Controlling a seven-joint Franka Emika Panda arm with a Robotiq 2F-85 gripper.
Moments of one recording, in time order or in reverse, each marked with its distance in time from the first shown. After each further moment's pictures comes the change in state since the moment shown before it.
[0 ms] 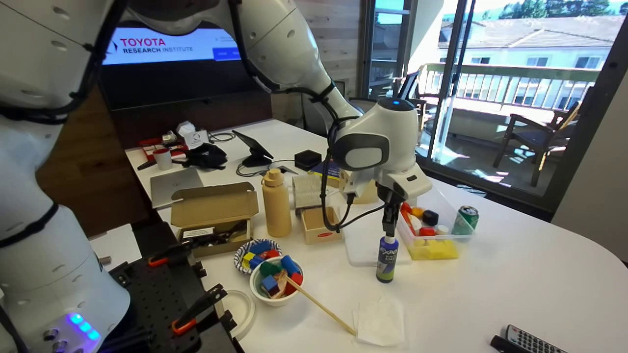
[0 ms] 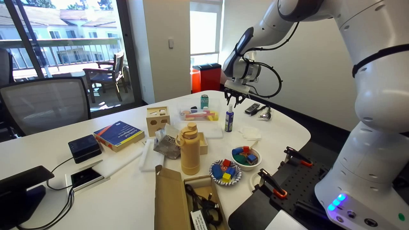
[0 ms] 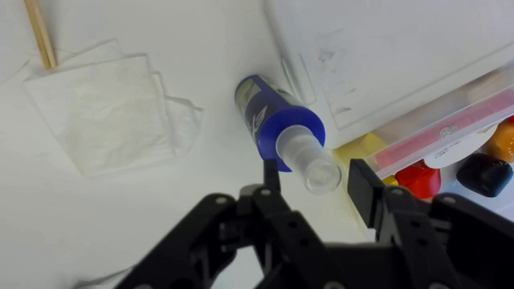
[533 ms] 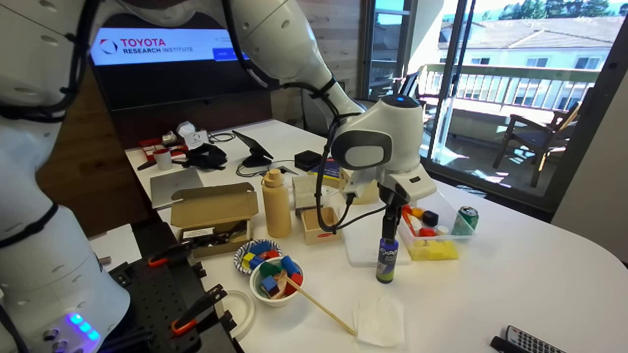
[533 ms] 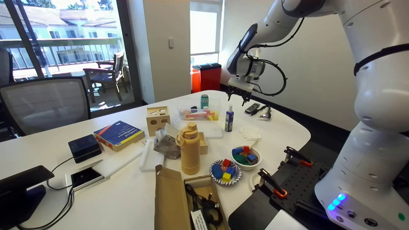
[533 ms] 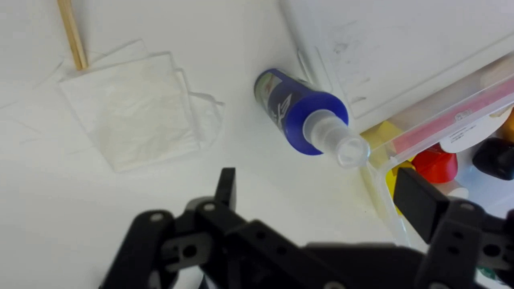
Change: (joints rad) arm -0.013 -0.046 -0.024 -0.043 0.010 -0.022 0.005
